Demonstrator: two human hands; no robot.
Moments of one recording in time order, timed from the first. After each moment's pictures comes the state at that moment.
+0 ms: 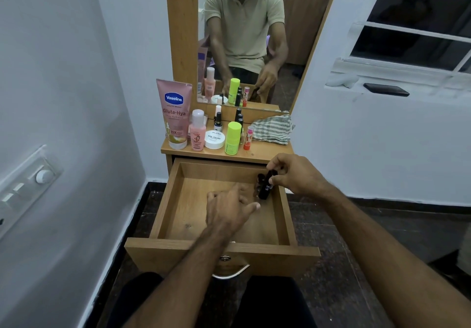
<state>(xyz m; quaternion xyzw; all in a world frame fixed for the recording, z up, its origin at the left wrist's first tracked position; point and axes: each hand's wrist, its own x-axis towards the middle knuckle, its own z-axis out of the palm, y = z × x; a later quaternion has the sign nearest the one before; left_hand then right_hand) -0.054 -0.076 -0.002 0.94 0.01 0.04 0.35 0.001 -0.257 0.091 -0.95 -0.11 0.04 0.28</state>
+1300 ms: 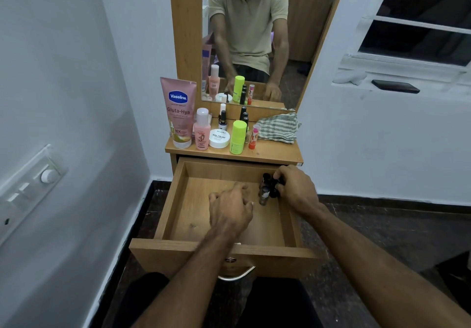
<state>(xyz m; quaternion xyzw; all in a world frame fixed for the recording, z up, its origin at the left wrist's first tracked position) -0.058 -0.075 0.006 0.95 0.03 0.03 0.32 0.009 -0.252 0.025 -0.98 -0.07 -0.05 0.17</state>
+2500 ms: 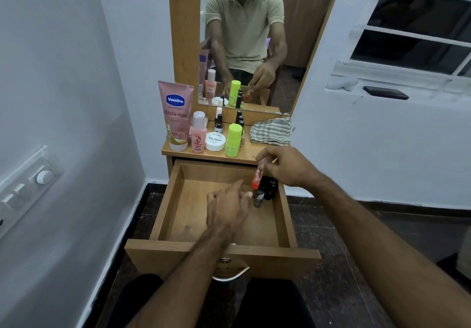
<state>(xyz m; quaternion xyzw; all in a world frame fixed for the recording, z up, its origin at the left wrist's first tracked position) -0.058 -0.078 0.010 0.94 0.02 0.06 0.34 0.018 -0.237 0.106 -0.95 -0.16 0.03 0.27</state>
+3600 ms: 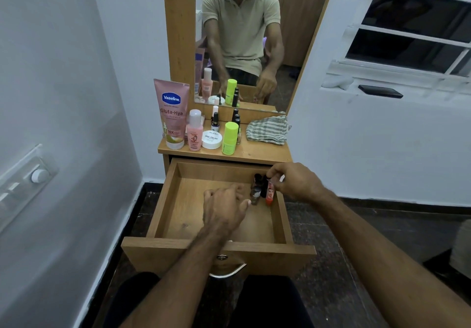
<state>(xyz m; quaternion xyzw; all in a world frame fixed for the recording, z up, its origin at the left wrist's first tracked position) -0.056 -0.076 0.003 0.95 0.01 0.06 0.30 0.007 -0.268 0.070 -0.98 -0.10 0.05 0.18</state>
